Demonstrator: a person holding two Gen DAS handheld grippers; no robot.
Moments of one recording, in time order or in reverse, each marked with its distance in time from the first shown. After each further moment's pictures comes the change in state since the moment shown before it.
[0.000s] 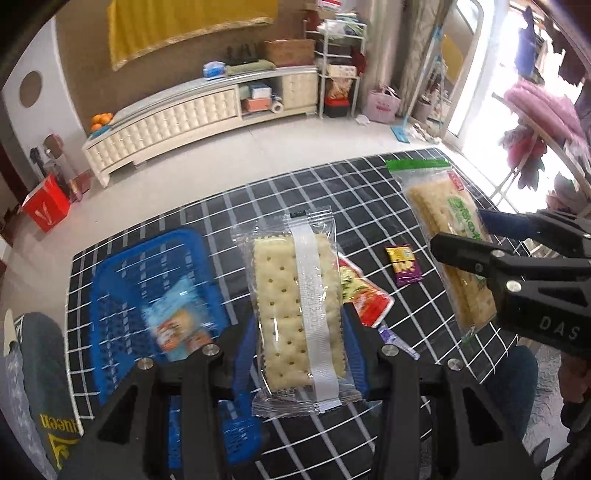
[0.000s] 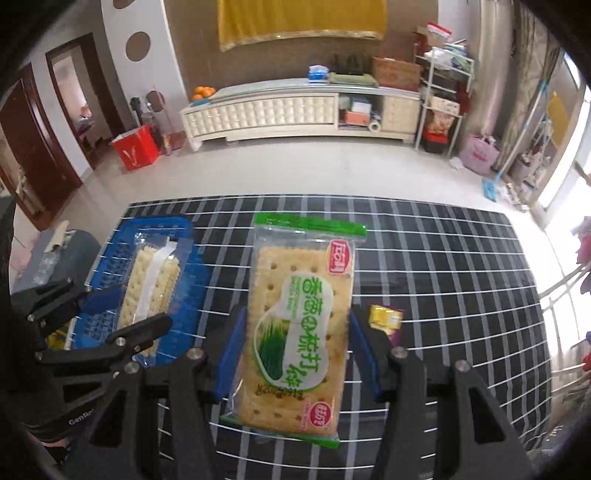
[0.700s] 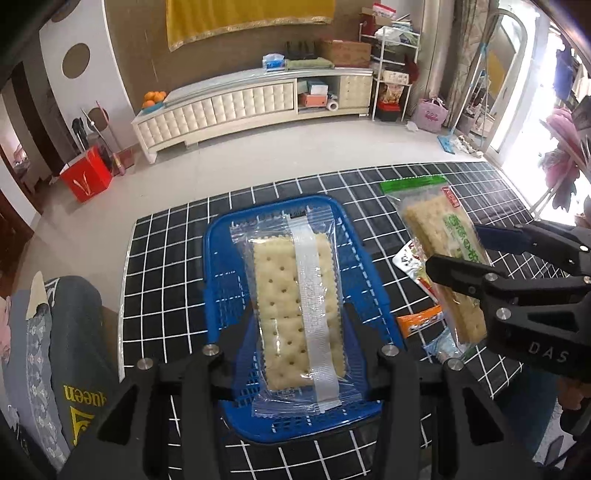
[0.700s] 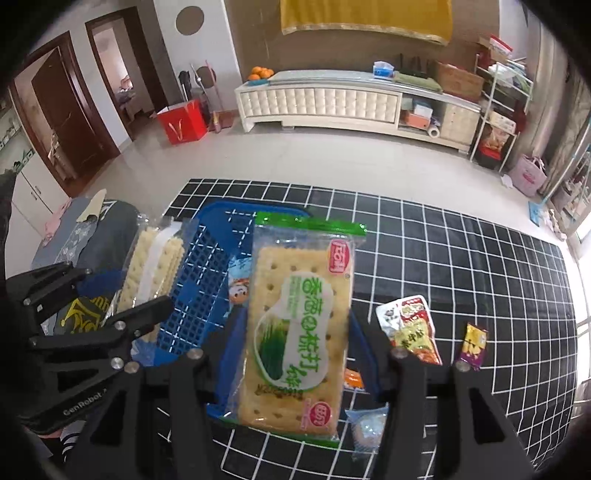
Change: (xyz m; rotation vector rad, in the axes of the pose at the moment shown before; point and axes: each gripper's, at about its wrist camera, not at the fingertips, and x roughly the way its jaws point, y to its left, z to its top) left arm -0.038 0.113 -0.040 -0.099 0.018 0.106; right arm 0.045 0.123 0.015 -0.133 0.049 0.095
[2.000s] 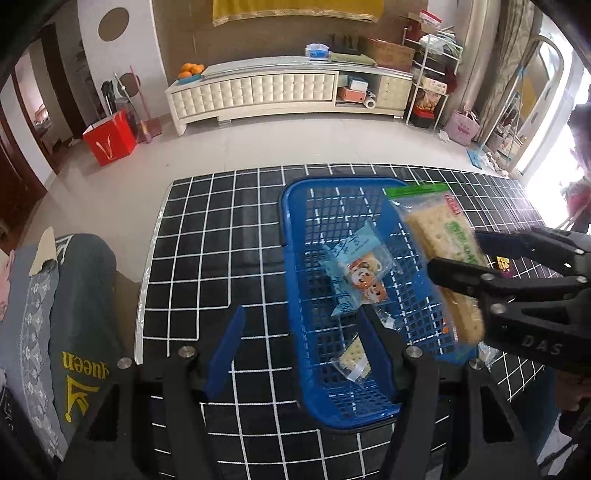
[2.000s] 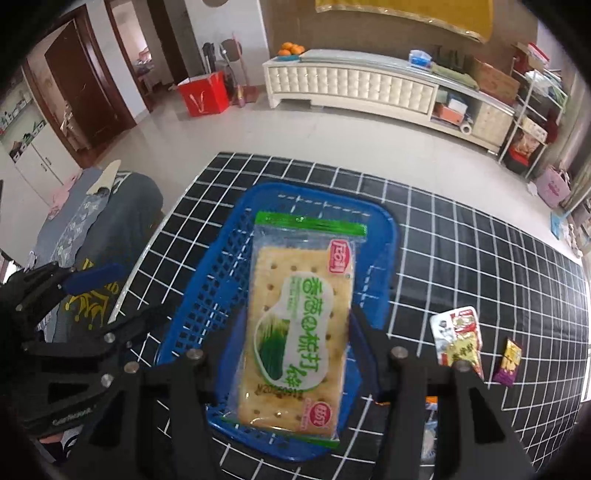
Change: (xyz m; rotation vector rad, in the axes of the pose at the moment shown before) left arm 0.007 0.082 -0.033 -0.132 0.025 0.038; right arm 0.050 0.077 0.017 -0.080 0.092 0.050
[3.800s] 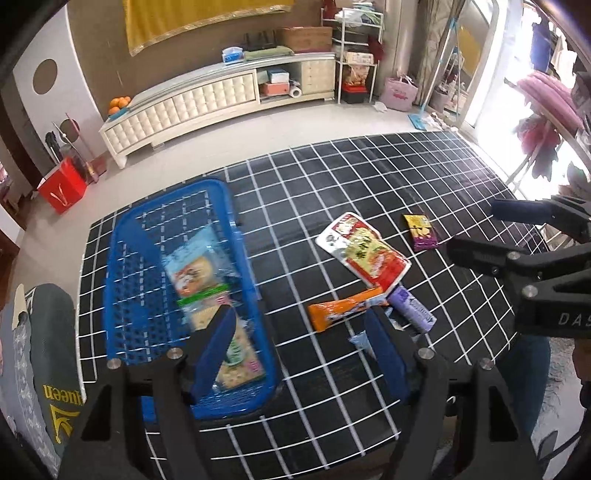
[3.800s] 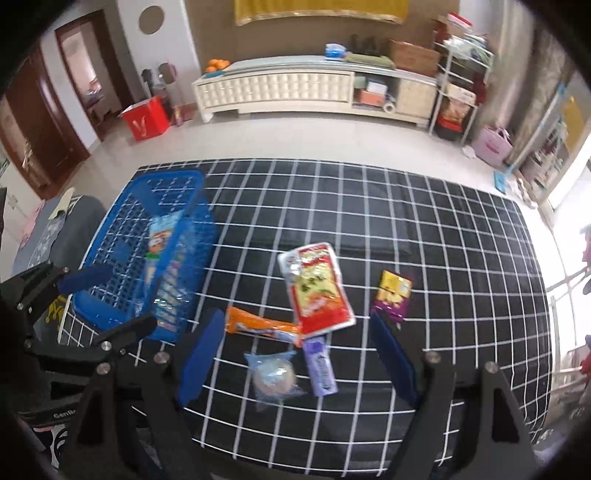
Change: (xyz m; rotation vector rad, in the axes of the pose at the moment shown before) left arm 0.006 -0.205 -0.008 0.219 0.019 -0.083; right arm -0.088 -0.183 -0.100 0.176 -0.043 -0.128
